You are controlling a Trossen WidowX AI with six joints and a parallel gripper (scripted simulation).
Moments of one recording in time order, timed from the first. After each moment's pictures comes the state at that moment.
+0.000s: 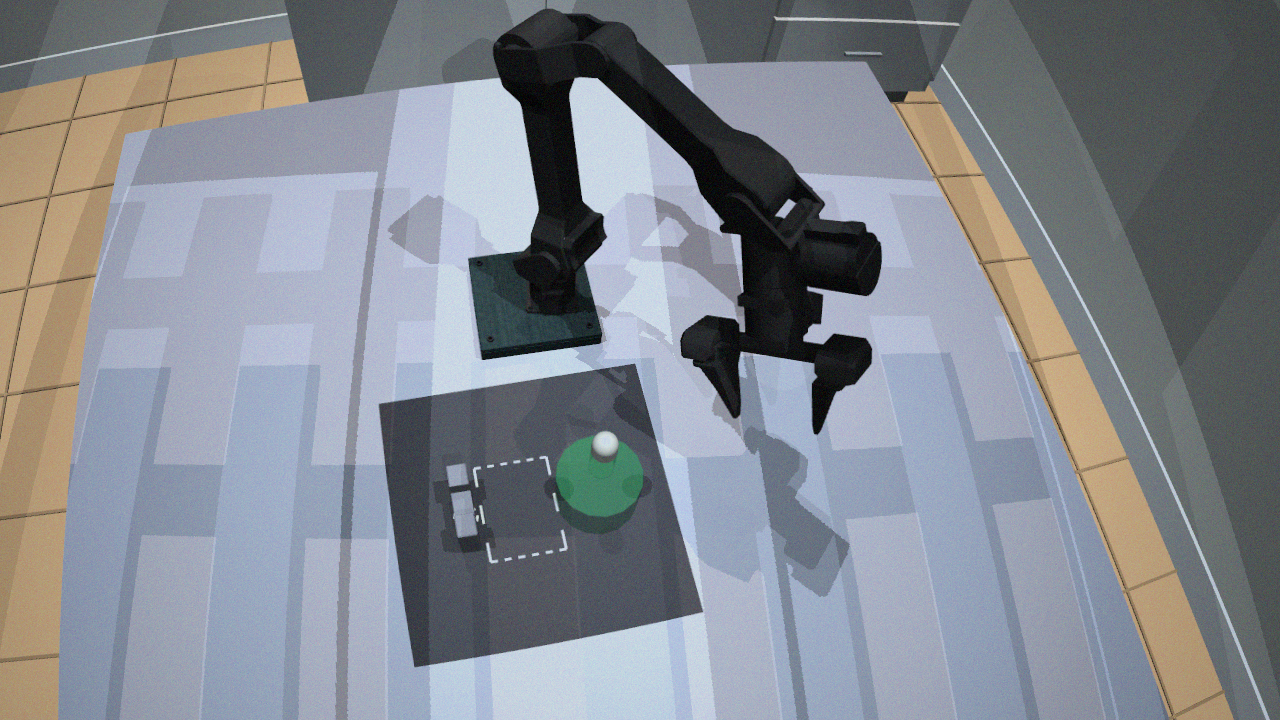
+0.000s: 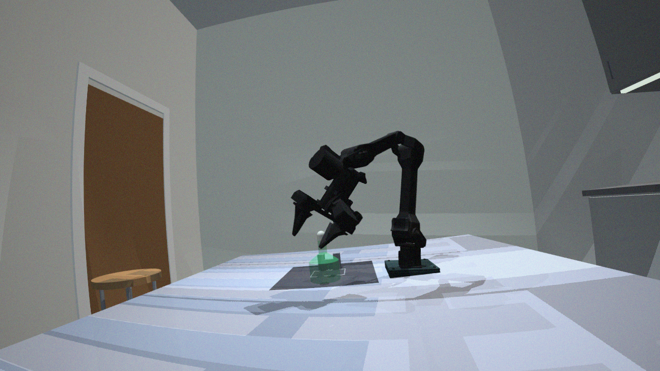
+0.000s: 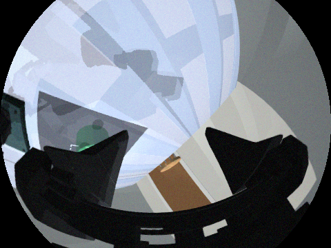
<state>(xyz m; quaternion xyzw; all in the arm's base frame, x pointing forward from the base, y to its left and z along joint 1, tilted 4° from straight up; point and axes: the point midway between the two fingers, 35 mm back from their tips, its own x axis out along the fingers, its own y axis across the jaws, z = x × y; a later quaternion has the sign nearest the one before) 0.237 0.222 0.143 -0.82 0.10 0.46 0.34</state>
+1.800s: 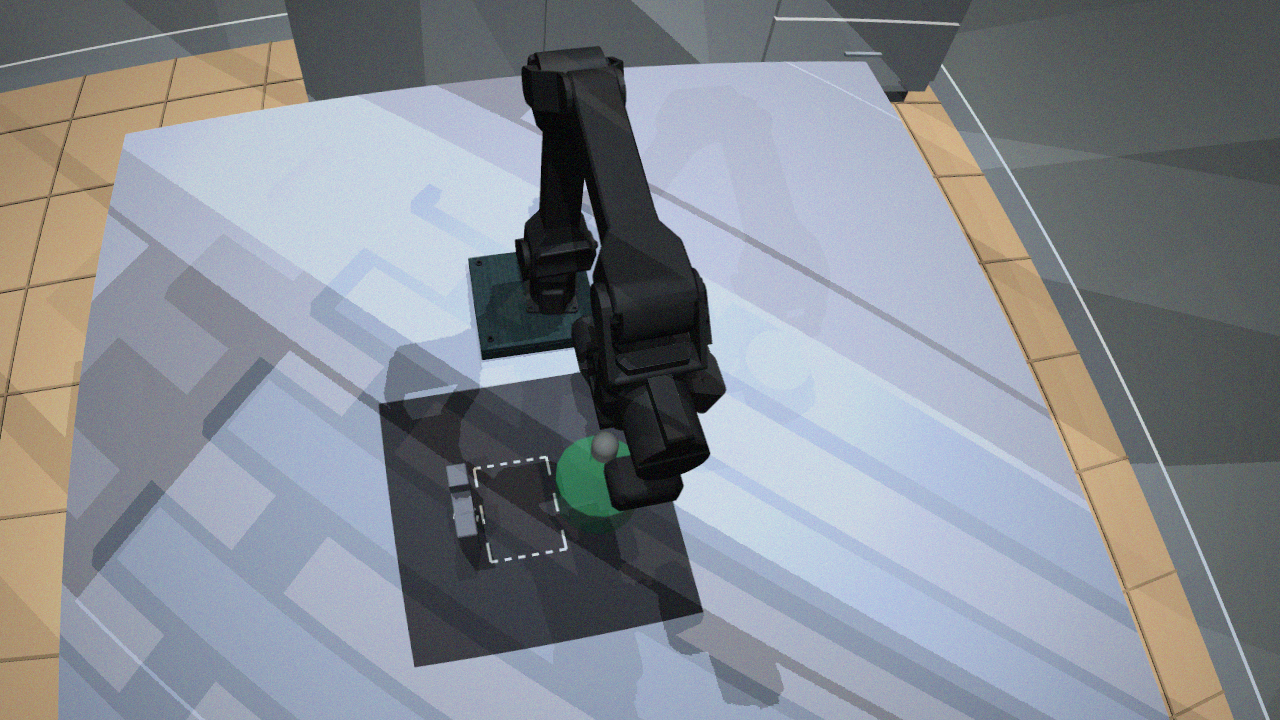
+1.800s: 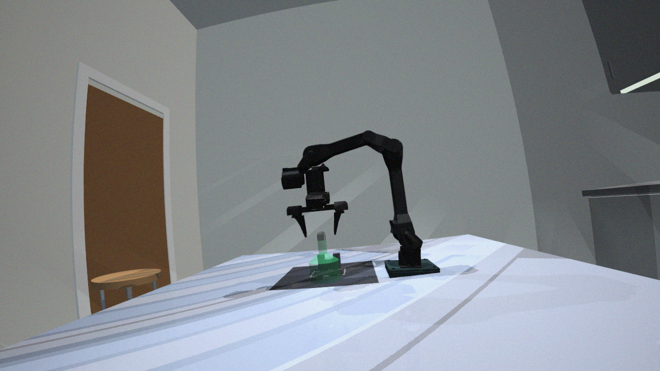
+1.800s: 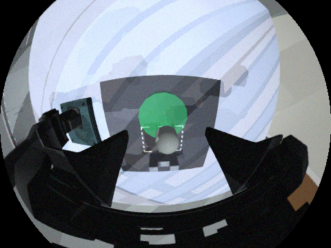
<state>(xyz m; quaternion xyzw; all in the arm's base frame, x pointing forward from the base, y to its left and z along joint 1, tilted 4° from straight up) 0.275 0.061 0.144 -0.53 0.46 0.55 0.44</state>
